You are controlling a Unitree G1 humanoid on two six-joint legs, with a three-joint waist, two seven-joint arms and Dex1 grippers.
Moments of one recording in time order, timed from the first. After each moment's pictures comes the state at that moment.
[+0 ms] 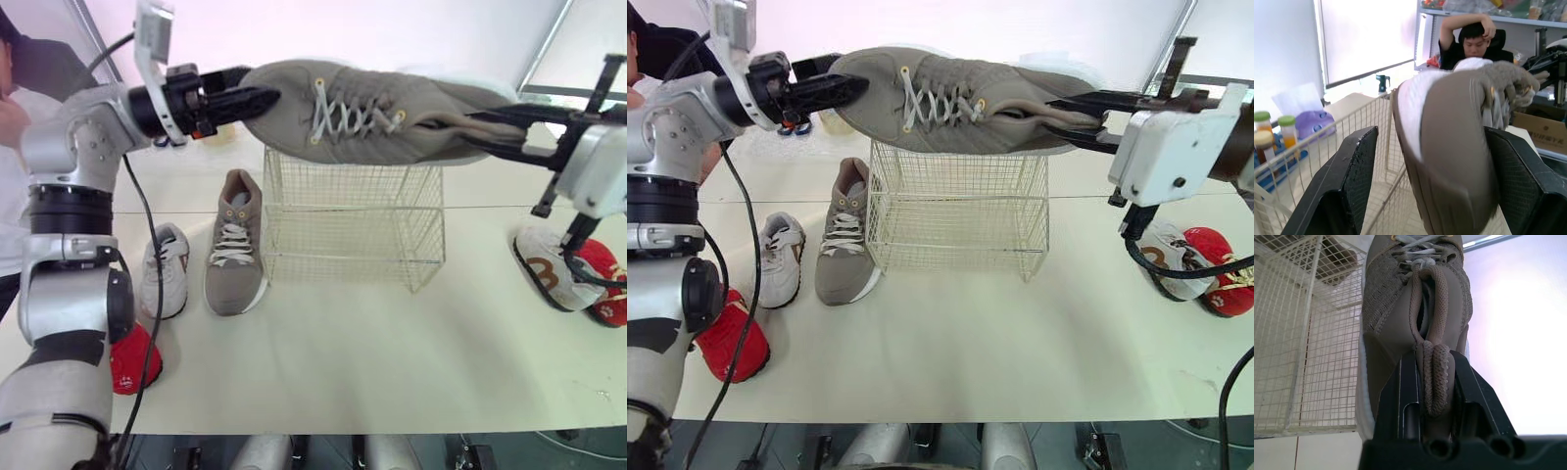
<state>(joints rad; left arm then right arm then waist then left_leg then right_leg) -1.24 0.66 0.08 0.53 -0.62 0.64 -1.26 -0.61 -1.20 -0.23 -0.33 0.23 -0.12 0.98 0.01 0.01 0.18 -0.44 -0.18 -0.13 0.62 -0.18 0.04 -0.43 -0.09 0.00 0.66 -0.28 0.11</state>
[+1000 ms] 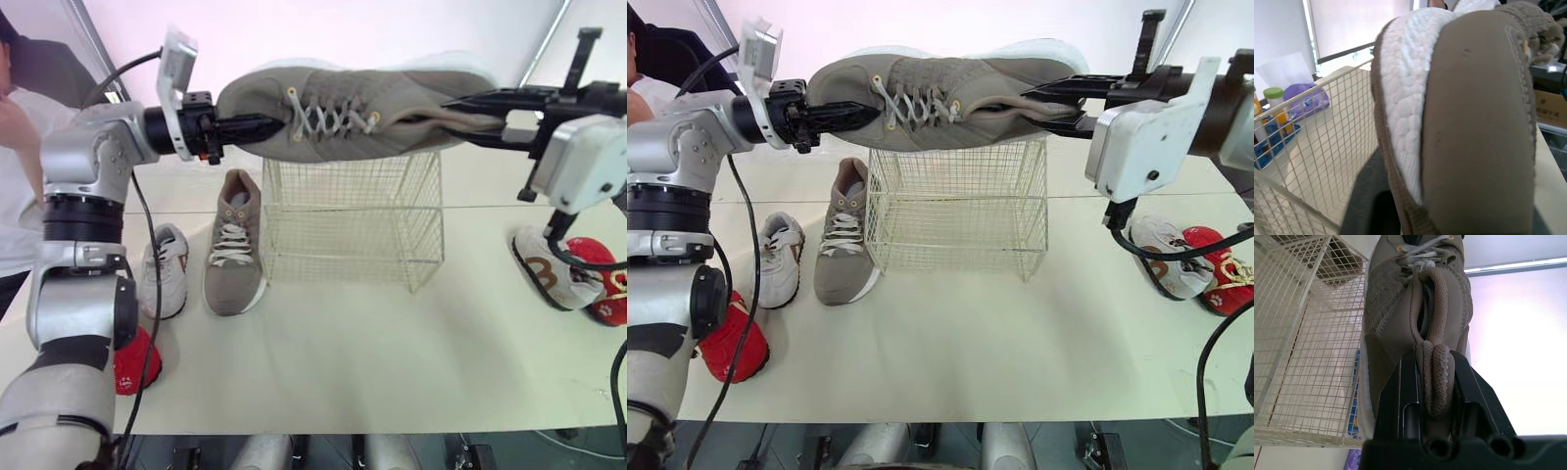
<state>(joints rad) -1.19 0.63 0.04 0.53 -0.50 0.63 -1.32 -0.81 -1.16 -0.09 -0.25 0.16 -0.22 1.05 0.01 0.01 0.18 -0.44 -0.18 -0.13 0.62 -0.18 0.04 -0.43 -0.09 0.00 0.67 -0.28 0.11</state>
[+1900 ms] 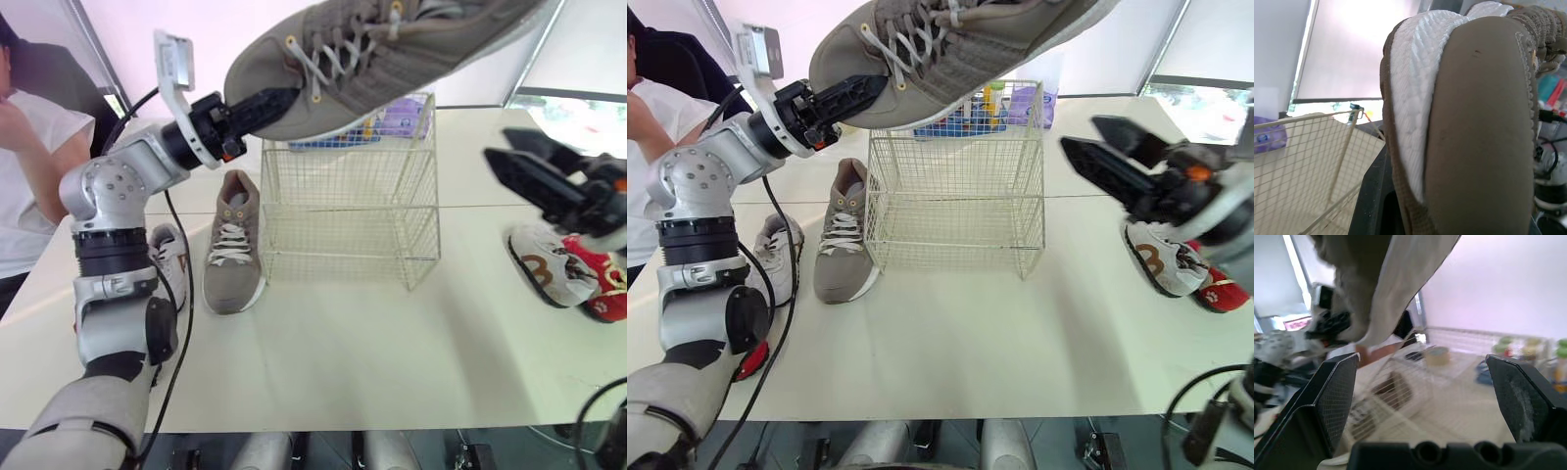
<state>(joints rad) -1.06 0.42 0.30 0.23 -0.83 0.94 -0.95 -0.45 -0.75 -0.61 -0.45 1.37 0.94 0.42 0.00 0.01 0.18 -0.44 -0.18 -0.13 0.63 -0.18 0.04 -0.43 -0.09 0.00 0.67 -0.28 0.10</state>
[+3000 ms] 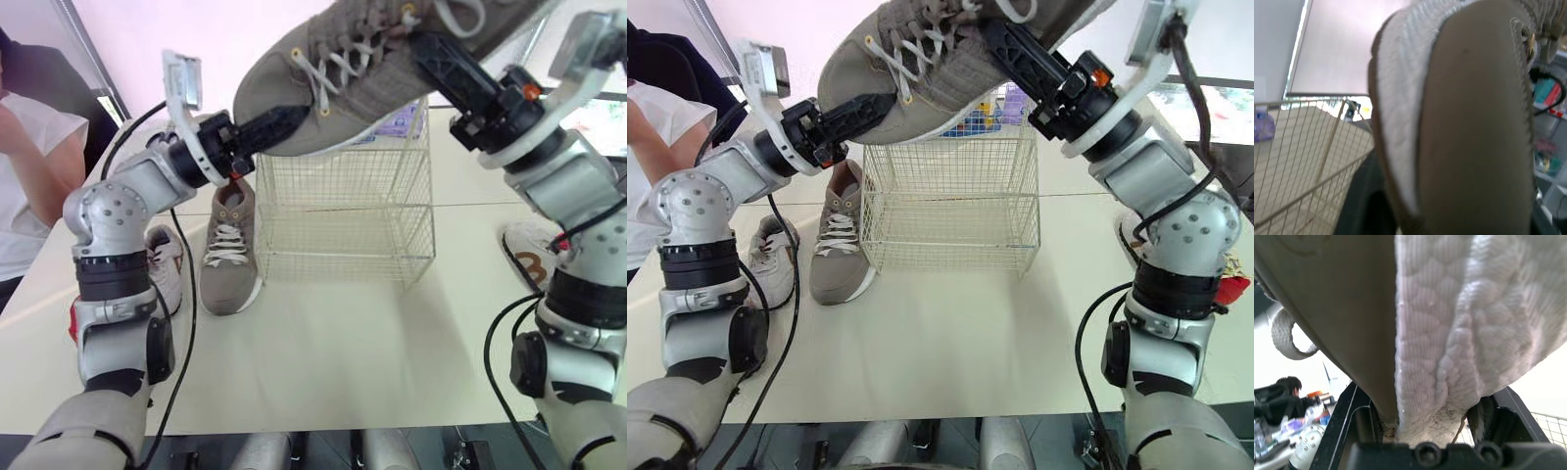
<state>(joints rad) -0.95 0.47 0.24 0.08 -0.94 0.96 -0.81 -0.90 -0.60 -0.28 -0.15 1.28 0.79 0.40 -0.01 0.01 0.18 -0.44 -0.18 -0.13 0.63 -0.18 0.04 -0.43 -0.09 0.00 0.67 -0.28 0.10</state>
